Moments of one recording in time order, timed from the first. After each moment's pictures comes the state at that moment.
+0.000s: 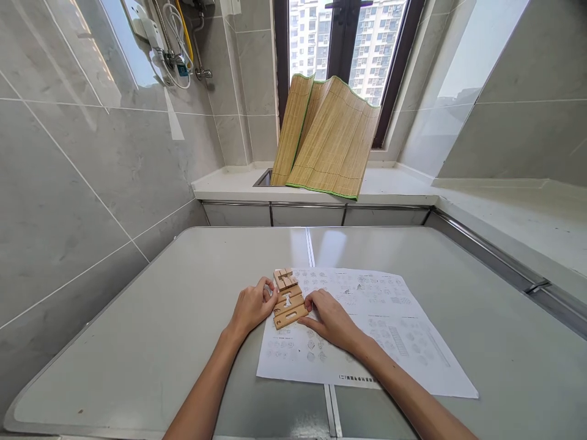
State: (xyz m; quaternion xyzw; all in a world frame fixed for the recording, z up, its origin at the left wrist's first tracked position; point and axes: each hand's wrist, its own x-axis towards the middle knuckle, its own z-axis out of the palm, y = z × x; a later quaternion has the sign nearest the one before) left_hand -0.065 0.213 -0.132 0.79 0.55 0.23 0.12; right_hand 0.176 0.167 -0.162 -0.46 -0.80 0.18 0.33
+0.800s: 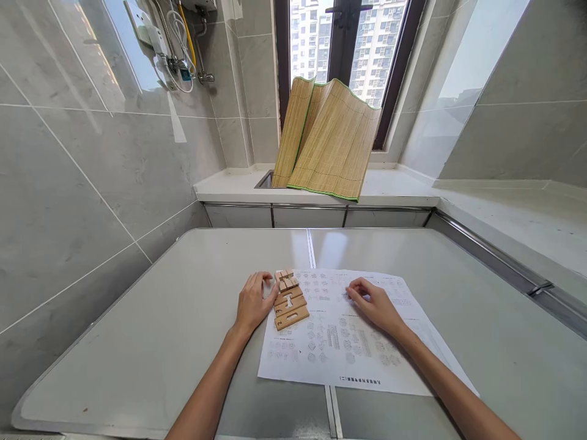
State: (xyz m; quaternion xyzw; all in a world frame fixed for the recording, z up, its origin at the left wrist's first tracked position) left_hand -0.060 0.221 -0.136 0.76 0.57 0.31 0.08; right_hand 0.270 0.178 -0.164 -0.56 -0.65 0.29 0.42
